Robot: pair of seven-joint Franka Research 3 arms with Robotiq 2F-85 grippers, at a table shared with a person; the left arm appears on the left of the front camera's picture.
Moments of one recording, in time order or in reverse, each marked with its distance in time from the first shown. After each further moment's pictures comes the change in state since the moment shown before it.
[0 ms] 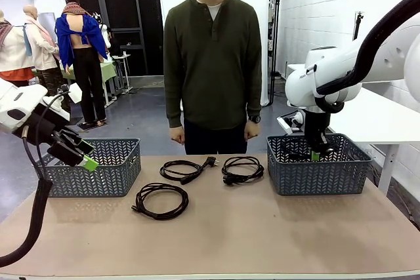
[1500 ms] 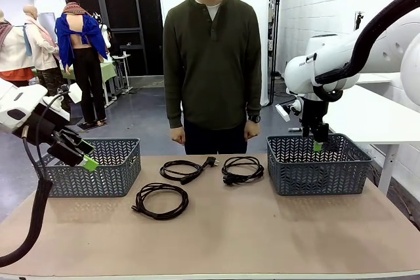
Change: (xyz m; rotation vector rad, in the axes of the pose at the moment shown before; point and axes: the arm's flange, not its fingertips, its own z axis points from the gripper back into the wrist) left arm 0.000 0.000 0.000 0.000 0.000 0.000; right arm -0.002 -0.019 0.033 -0.038 -0.020 -0.015
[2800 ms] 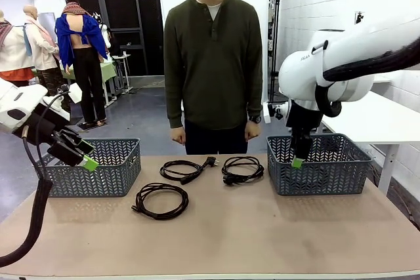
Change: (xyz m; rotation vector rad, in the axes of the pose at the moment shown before) left arm 0.000 0.000 0.000 0.000 0.001 0.000; right arm 0.082 0.141 0.037 -0.038 -0.178 -0.278
